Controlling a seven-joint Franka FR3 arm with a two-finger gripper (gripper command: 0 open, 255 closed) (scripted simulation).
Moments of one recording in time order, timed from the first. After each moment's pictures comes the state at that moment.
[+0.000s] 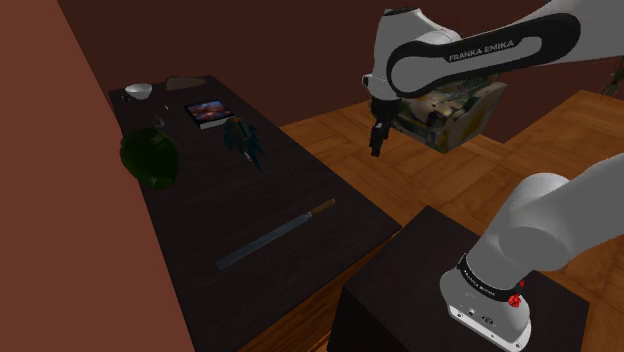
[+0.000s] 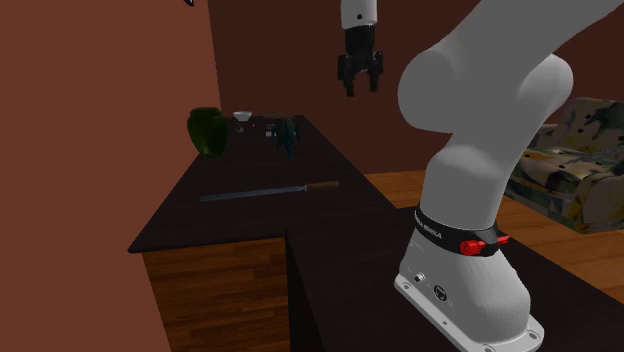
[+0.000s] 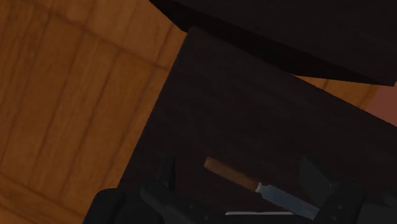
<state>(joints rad) 0.09 -0.48 -0.03 -2.48 -0.14 1.95 -0.25</state>
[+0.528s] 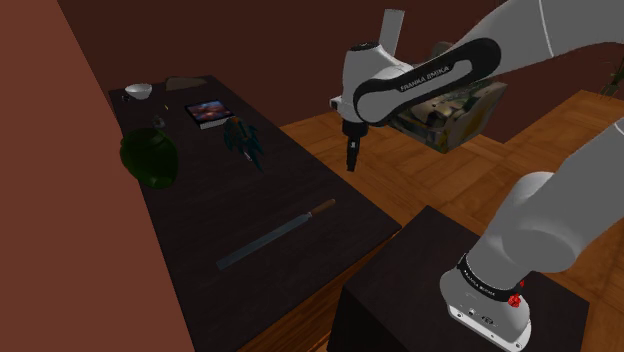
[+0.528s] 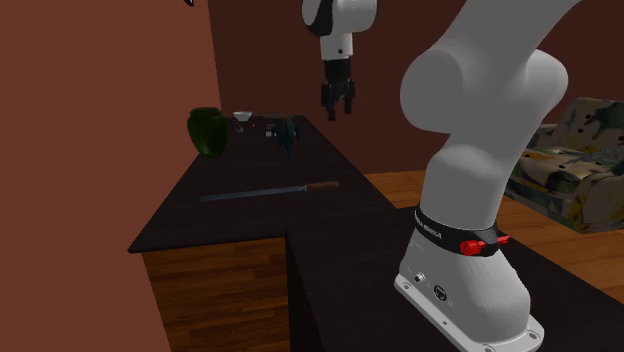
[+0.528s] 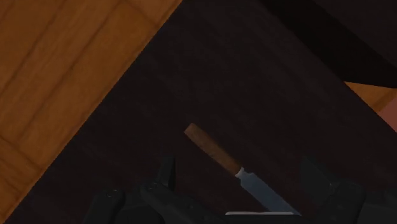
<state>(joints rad) 0.16 -0.23 -0.04 -2.44 -0.14 2.20 -0.44</state>
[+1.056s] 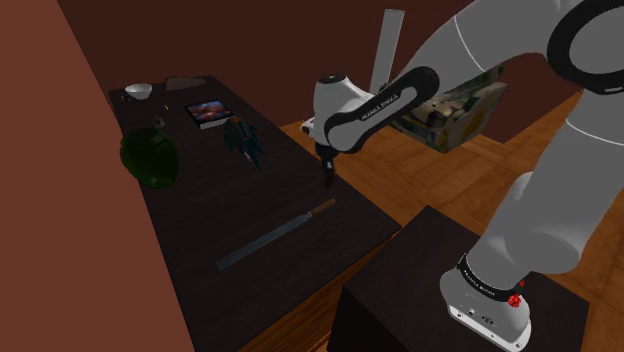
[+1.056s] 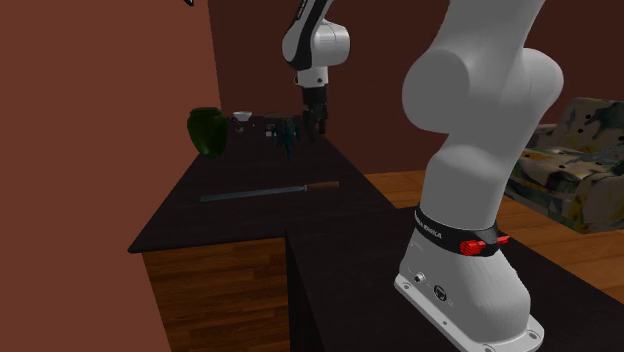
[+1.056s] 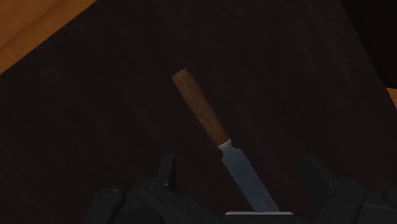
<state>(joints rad) 0.21 0.05 -0.01 -2.35 -0.14 2.40 -0.61</state>
